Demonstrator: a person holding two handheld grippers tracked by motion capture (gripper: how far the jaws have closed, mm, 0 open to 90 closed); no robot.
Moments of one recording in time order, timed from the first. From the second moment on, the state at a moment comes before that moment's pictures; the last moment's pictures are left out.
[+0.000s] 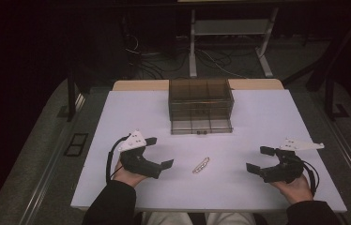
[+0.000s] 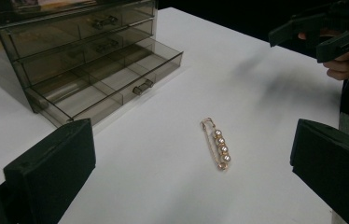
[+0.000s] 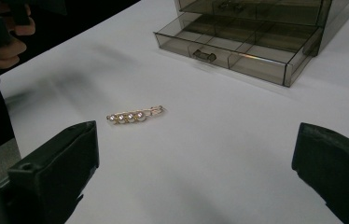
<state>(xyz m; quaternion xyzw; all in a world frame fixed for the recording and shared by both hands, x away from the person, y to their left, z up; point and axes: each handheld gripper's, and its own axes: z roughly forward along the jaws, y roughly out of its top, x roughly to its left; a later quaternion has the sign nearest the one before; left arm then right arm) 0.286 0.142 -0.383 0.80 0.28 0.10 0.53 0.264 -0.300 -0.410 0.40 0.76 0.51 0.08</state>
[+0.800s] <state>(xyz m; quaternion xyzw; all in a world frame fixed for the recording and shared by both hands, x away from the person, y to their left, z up) 0.302 0.111 -0.372 0.82 0.26 0.08 0.50 0.264 -0.299 -0.410 0.39 0.76 0.51 0.07</state>
